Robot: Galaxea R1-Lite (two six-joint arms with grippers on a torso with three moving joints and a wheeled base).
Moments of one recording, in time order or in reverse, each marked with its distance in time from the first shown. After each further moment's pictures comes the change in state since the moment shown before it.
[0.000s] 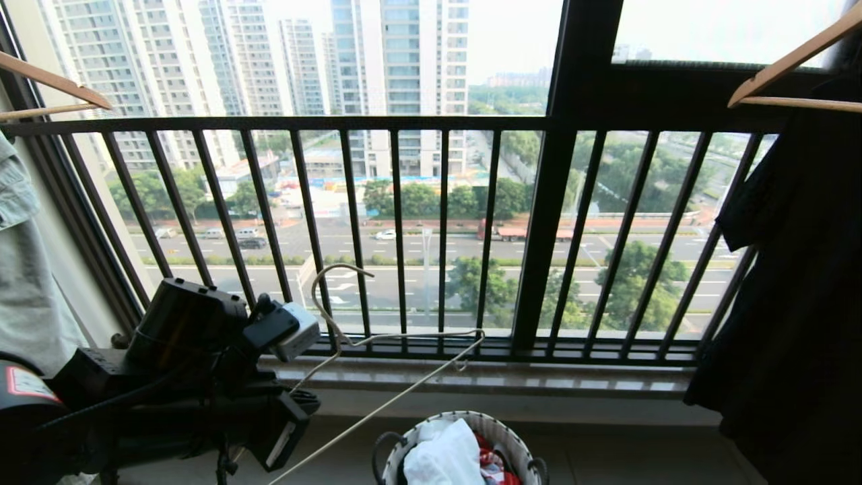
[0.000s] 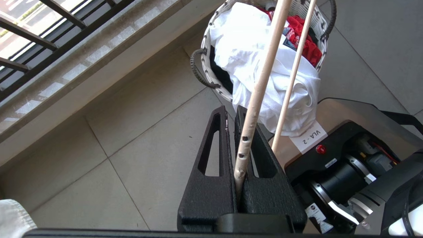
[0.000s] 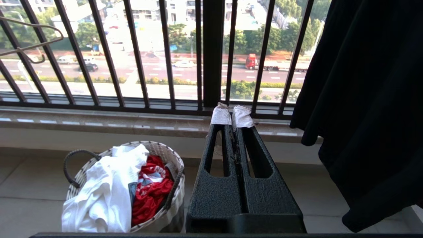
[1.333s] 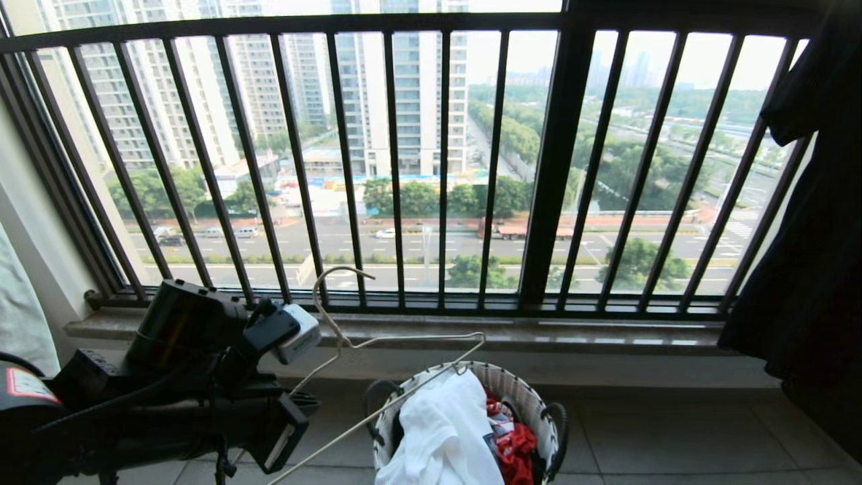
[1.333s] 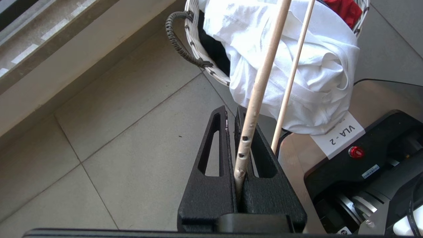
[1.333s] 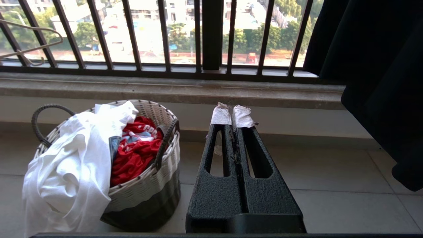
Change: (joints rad) left arm 0.000 -0.001 0.002 0.002 0.000 0.016; right arm 0.000 0.000 0.000 0.001 0.000 0.000
